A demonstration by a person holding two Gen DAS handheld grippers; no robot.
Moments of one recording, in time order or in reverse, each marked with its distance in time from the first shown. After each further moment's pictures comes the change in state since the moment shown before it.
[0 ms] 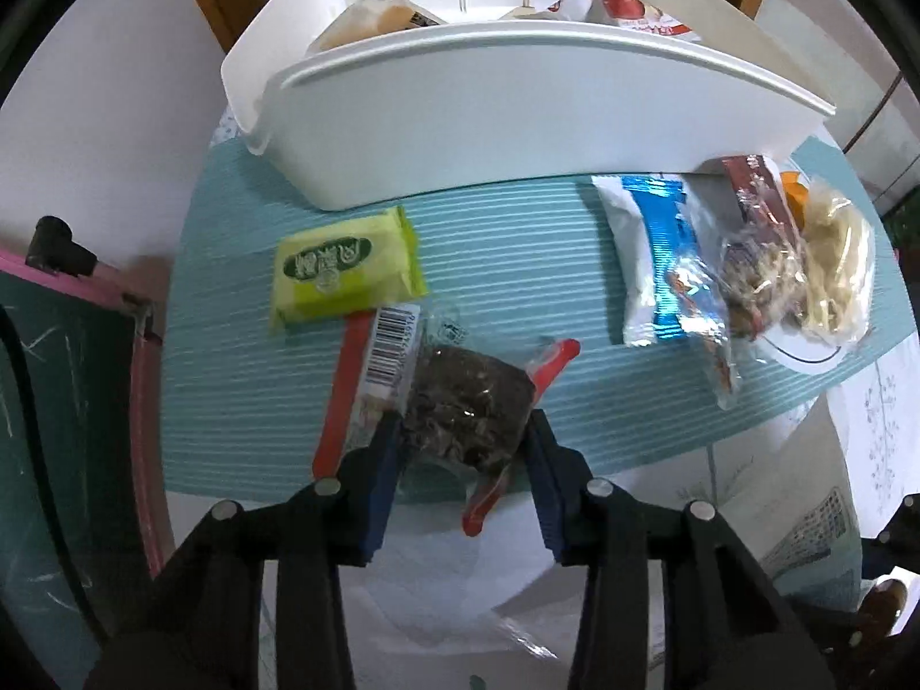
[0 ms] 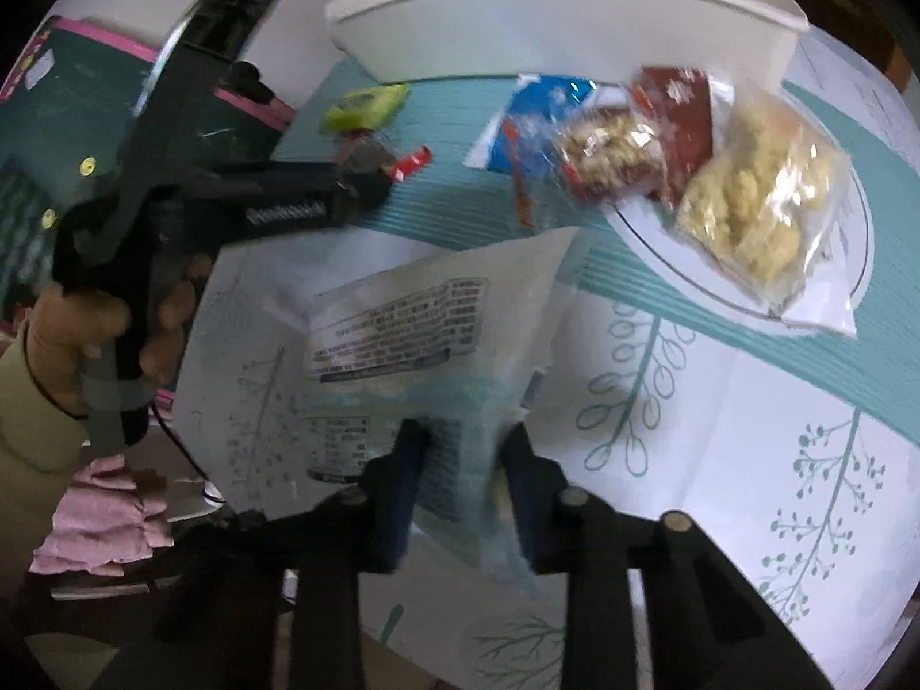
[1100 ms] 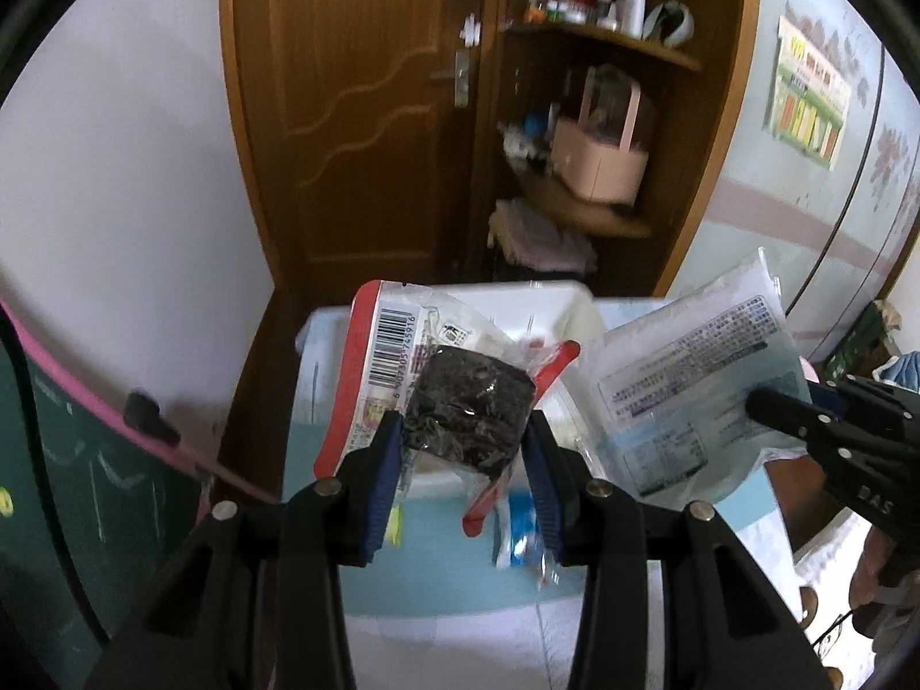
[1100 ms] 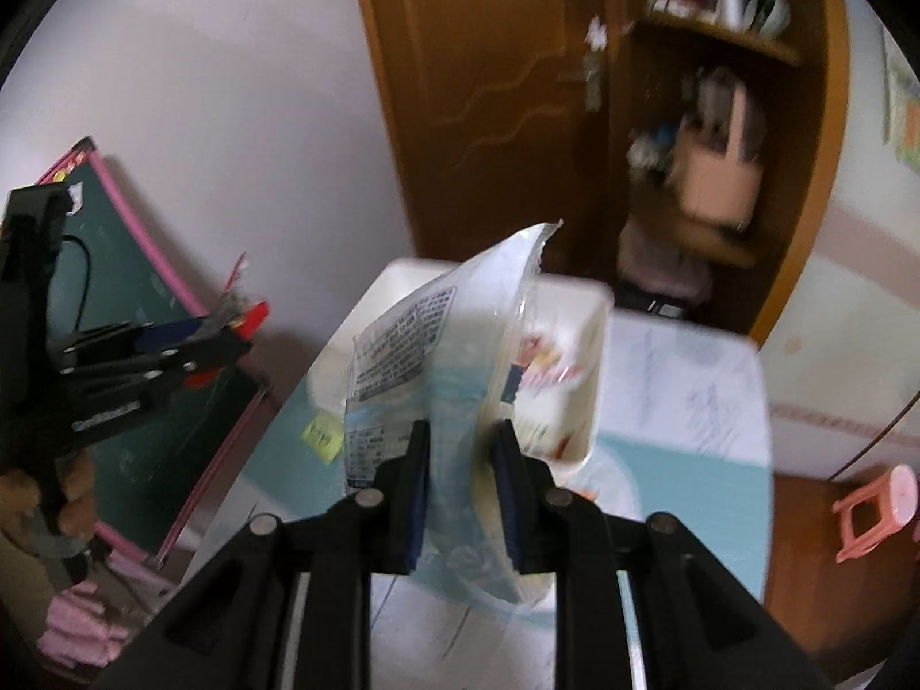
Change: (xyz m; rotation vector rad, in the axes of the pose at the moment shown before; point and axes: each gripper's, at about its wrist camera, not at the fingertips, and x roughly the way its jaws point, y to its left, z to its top) left arm -0.263 -0.007 0.079 -0.045 -0.486 -0.058; right arm -0.231 -0.008 0.099 -0.060 -0.566 -0.254
